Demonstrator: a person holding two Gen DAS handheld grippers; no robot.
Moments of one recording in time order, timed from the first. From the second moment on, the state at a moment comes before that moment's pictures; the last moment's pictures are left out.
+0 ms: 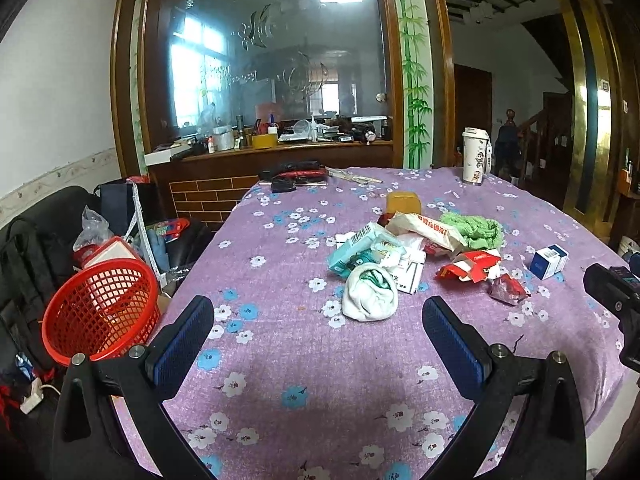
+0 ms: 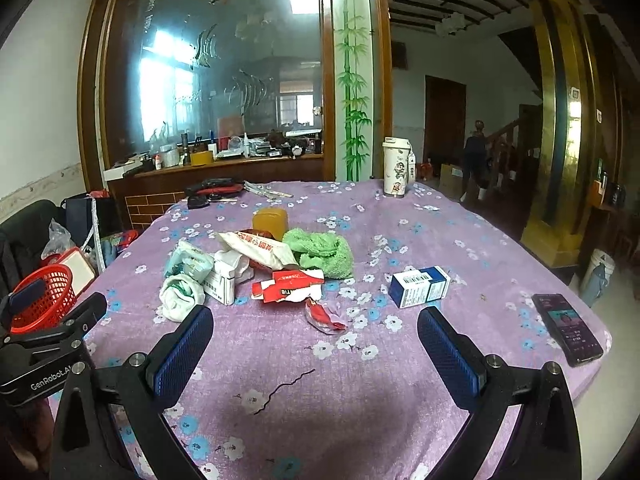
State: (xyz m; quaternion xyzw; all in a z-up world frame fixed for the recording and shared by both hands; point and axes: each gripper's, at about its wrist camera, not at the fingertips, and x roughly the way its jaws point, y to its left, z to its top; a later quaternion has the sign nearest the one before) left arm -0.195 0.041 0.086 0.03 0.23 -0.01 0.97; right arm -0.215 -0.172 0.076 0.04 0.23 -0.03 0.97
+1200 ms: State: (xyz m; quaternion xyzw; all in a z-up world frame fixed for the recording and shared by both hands) left arm -0.187 0.049 0.072 0.01 0.25 -0.02 0.97; right arm -0.206 -0.161 0.067 0.03 0.26 -0.02 0.97
